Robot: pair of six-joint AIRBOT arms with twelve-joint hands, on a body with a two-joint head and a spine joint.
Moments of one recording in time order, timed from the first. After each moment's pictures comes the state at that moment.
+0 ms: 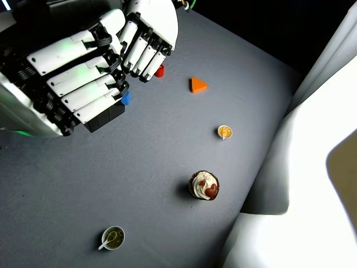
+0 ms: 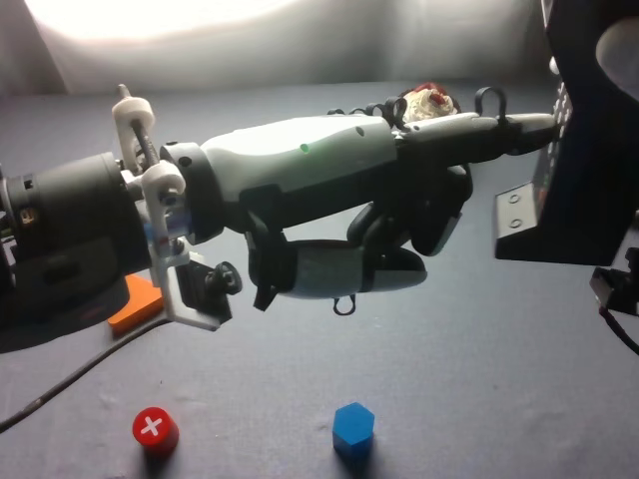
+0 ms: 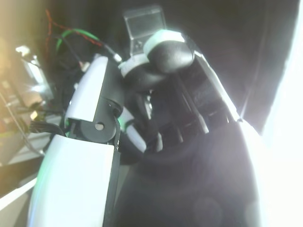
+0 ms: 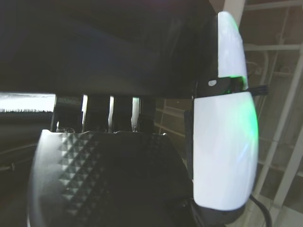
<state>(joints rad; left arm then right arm) 0.34 -0.64 0.88 0.48 -0.51 0.06 -0.61 -0.93 0.88 0.32 1.45 0.20</state>
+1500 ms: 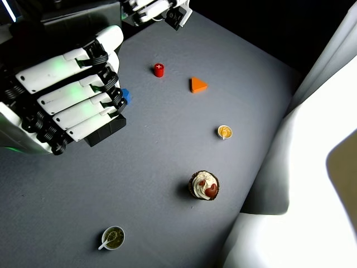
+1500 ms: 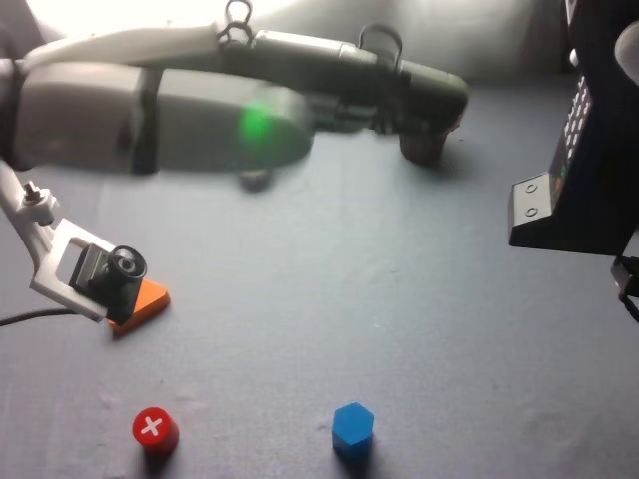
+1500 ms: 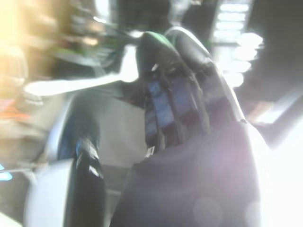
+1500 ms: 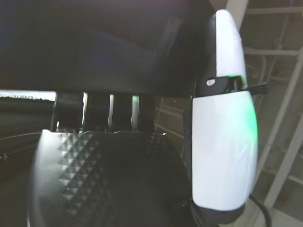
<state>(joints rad) 0.32 -0.53 1.10 0.97 -0.94 -0.92 -0.65 -0.93 0.93 0.34 1.48 0.20</state>
